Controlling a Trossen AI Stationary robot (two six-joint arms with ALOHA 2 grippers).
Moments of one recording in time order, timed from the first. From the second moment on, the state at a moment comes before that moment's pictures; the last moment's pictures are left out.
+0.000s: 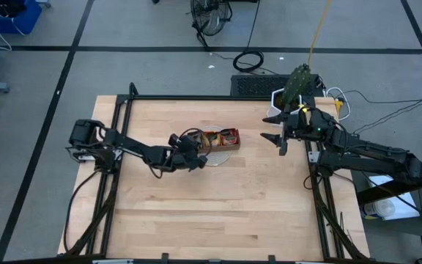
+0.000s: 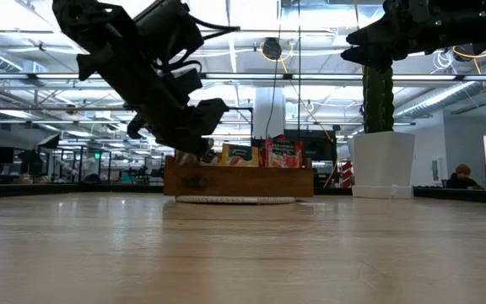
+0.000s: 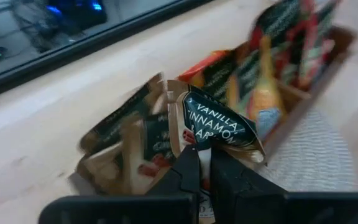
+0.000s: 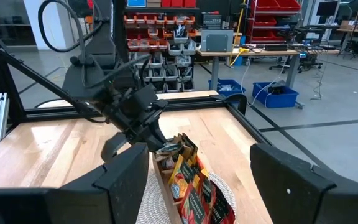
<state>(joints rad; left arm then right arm) -0.08 1.70 0.81 0.06 -0.79 -0.65 -0.41 0.63 0.44 0.13 -0.24 -0.01</state>
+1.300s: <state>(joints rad) -0.04 1.72 0.81 0.08 -0.86 -0.66 -0.41 0.63 0.44 0.13 -0.24 0.01</state>
